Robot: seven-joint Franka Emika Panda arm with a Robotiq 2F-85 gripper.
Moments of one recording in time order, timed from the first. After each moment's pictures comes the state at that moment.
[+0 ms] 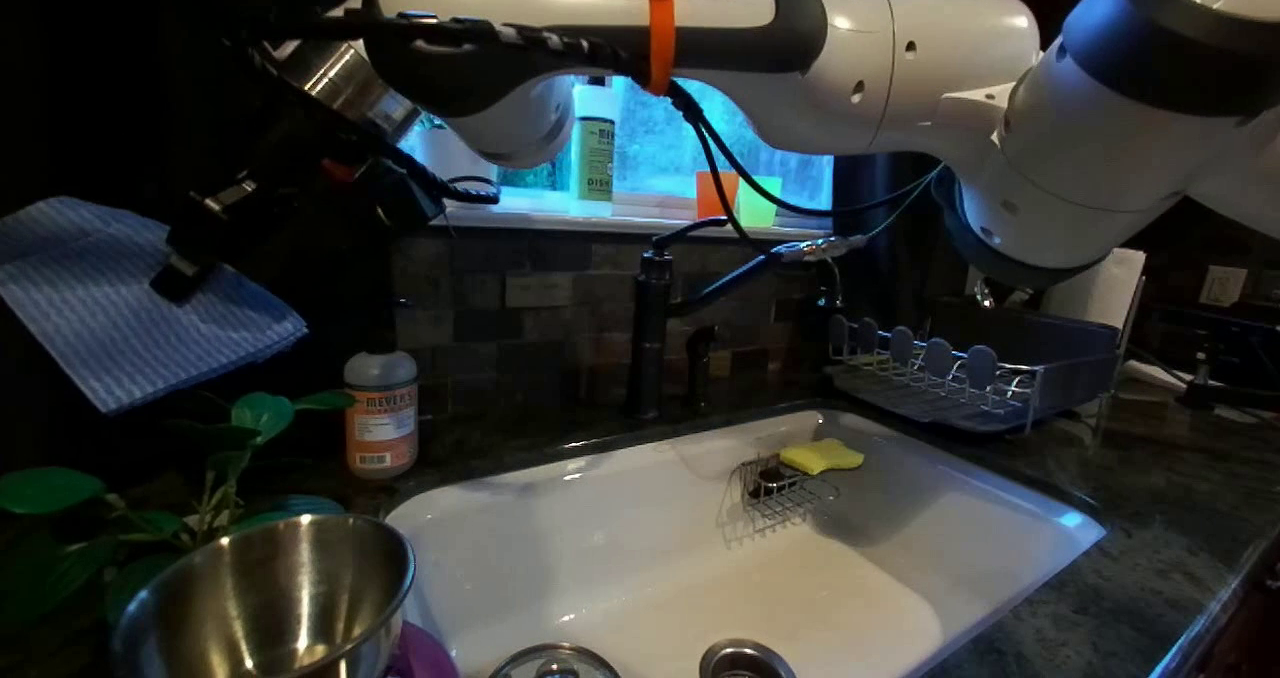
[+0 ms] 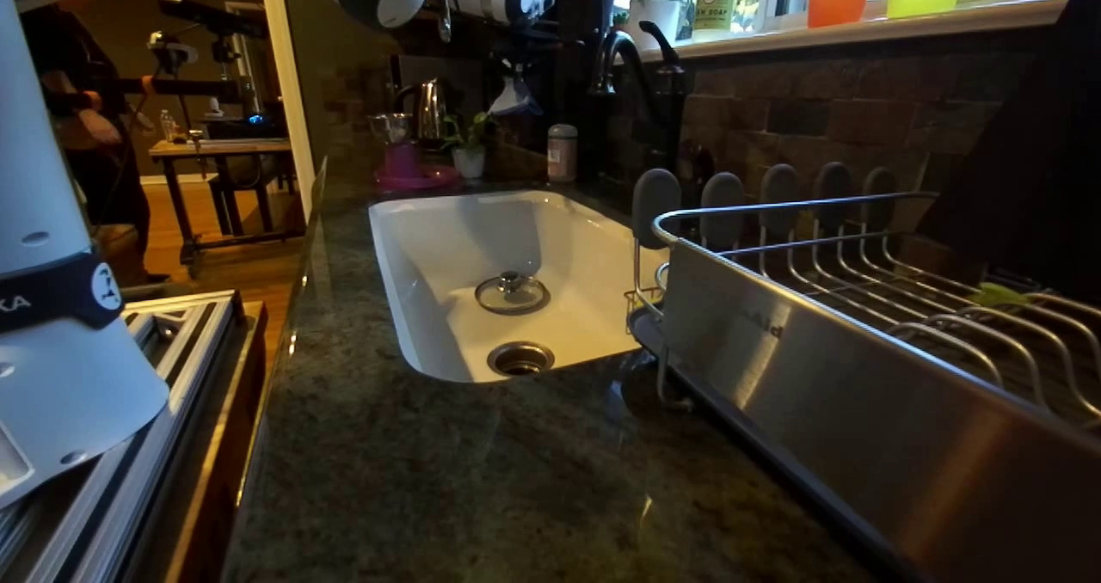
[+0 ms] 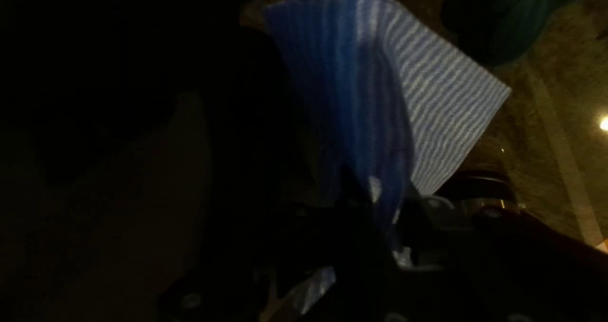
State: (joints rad) arm 0.44 1.14 0.81 -0.73 -0.53 2.36 -0.42
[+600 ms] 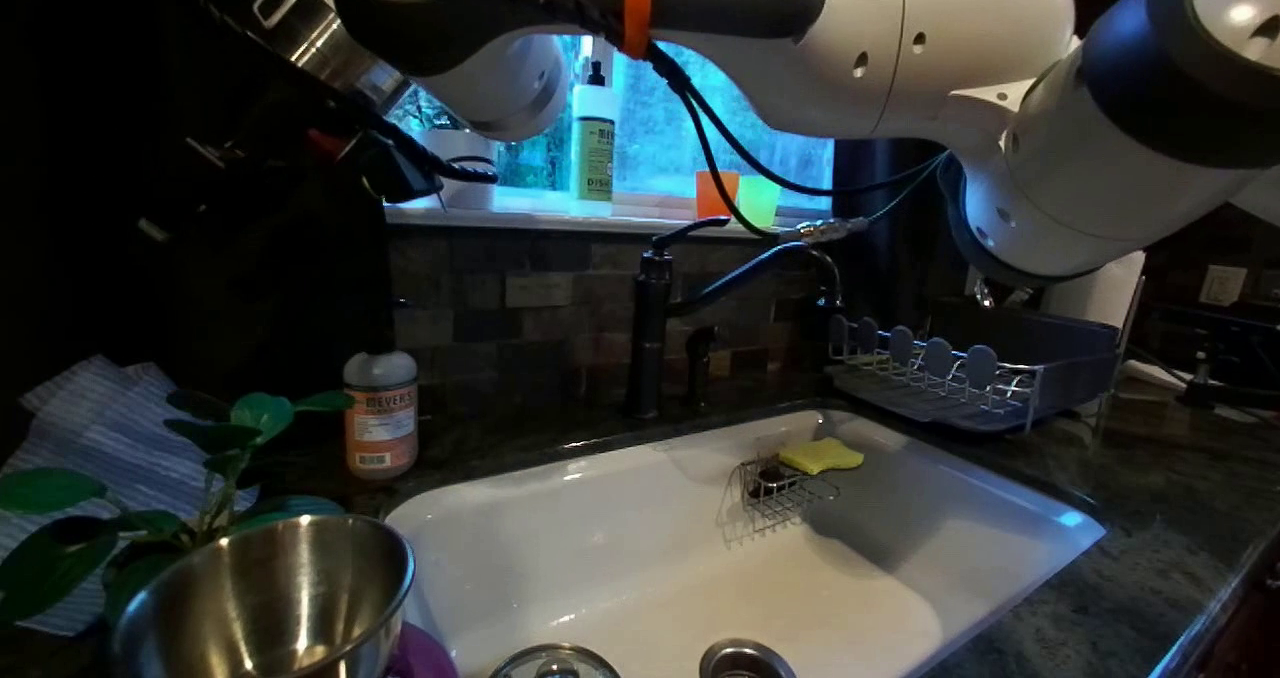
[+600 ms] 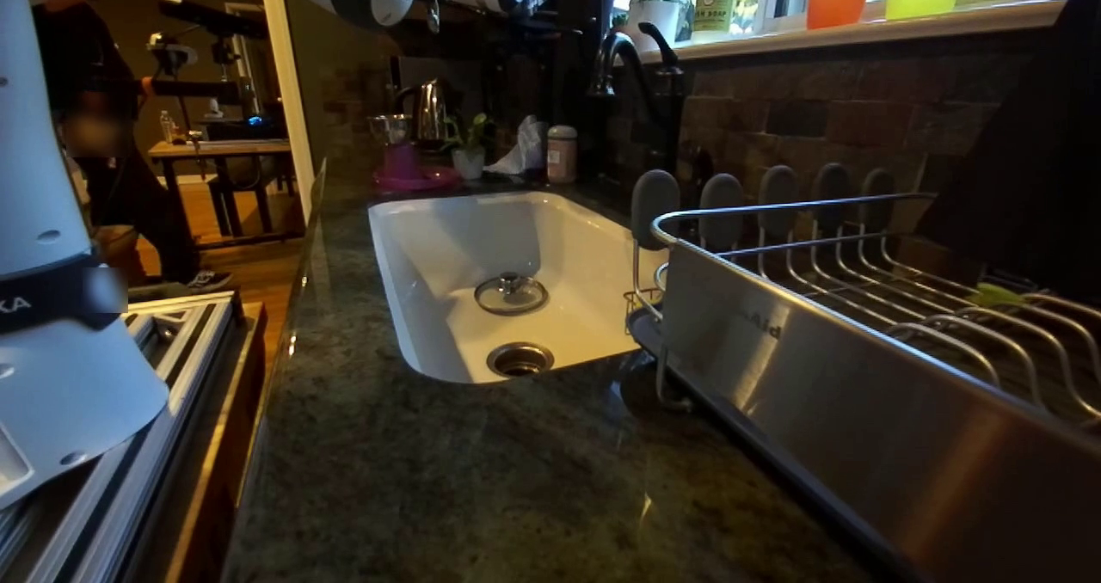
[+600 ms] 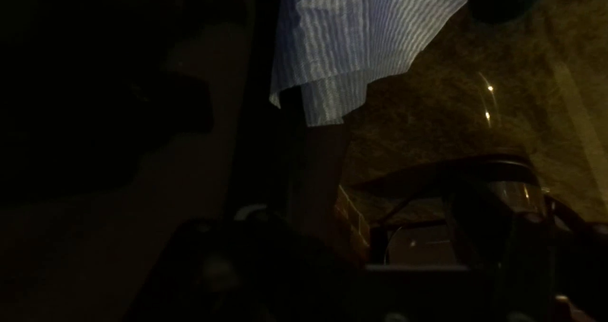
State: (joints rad) arm 0.58 1.12 0.56 -0.58 -0.32 2.32 -0.43
